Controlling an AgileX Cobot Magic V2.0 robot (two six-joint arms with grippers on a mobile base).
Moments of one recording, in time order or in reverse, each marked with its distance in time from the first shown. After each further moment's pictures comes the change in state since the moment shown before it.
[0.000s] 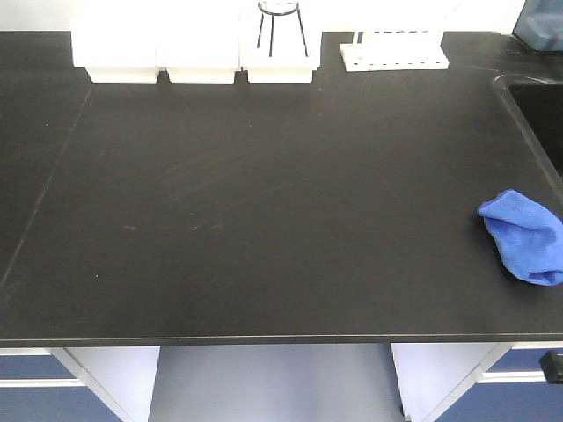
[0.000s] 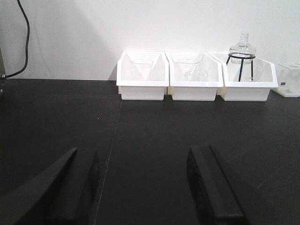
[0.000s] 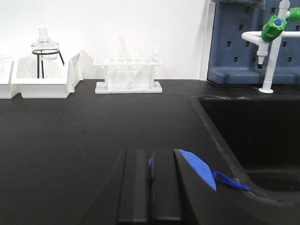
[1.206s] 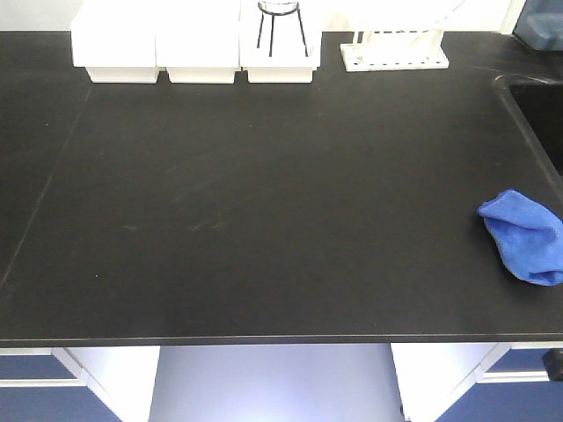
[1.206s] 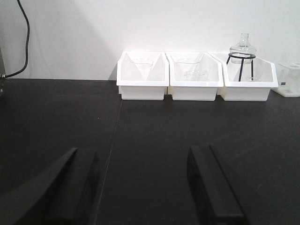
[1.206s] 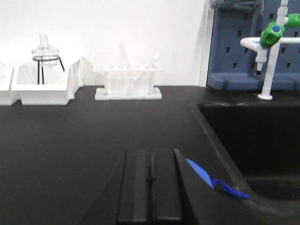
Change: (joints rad) left arm 0.000 0.000 0.000 0.000 0.000 0.000; right arm 0.000 0.000 0.000 0.001 -0.047 0.000
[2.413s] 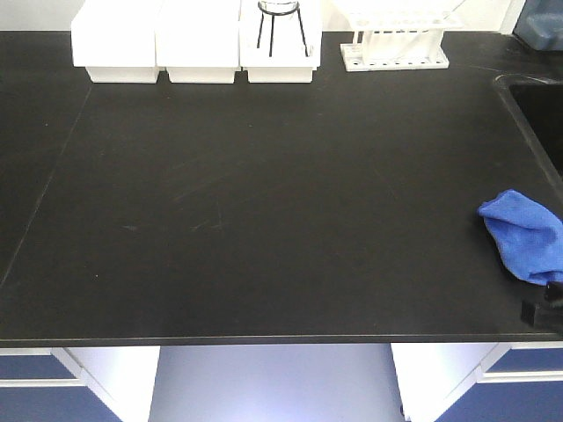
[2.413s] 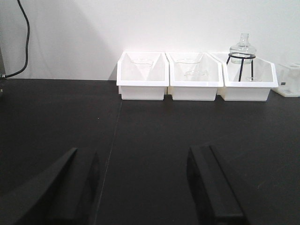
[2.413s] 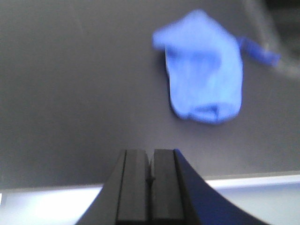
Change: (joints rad) left arm 0.000 0.000 0.000 0.000 0.000 0.000; right arm 0.000 0.714 -0.414 0.021 0.499 0.040
